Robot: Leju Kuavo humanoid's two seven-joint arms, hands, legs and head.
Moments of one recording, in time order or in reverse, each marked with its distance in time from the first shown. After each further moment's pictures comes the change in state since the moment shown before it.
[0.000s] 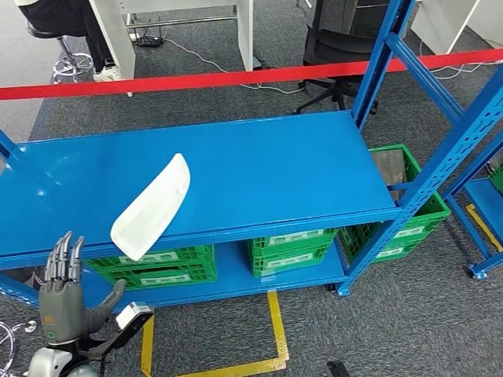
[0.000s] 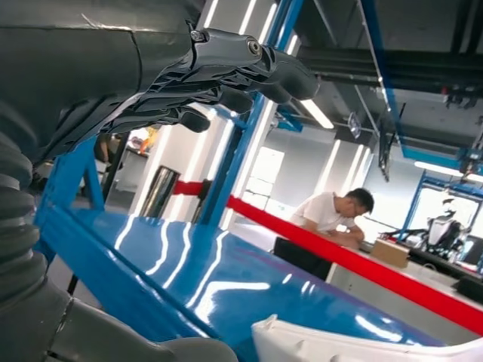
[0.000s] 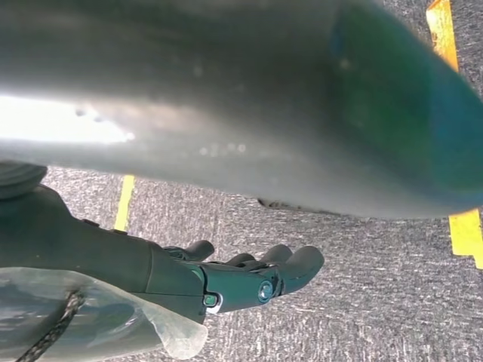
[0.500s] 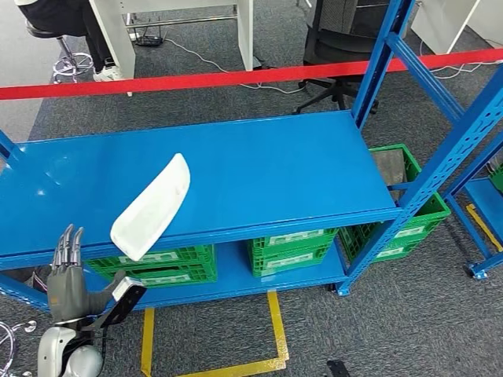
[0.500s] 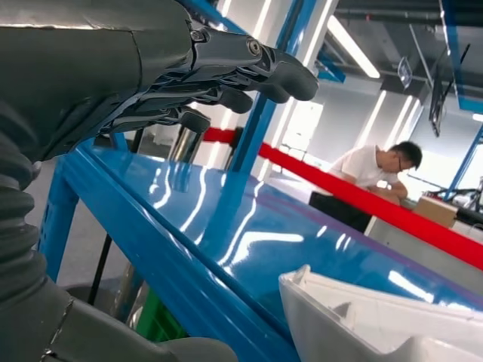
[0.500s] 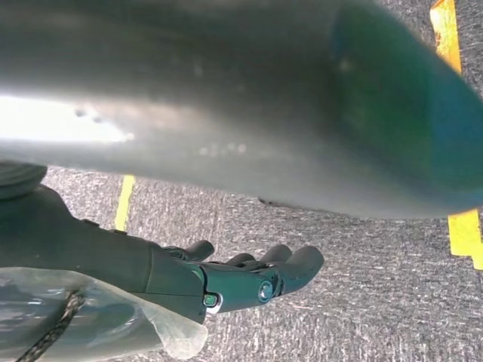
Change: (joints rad) left arm -0.150 0.074 -0.053 0.235 0.125 0.000 0.119; right arm -0.004 -0.006 -0.005 0.000 0.024 0.008 0.002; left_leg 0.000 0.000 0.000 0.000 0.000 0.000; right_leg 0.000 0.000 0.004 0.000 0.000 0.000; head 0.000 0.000
